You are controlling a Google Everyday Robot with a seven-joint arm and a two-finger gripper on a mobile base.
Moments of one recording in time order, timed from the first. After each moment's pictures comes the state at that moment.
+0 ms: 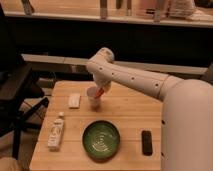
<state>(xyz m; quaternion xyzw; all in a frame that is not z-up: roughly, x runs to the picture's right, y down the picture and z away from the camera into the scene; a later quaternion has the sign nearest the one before) 0.002 -0.005 0.839 -0.19 -0.08 -0.42 0.88</state>
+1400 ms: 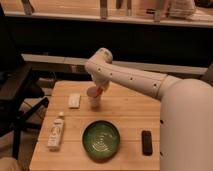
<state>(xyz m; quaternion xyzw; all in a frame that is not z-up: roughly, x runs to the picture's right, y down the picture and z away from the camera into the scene) -0.005 -0.012 0.844 -0.17 -0.08 -0.44 0.88</state>
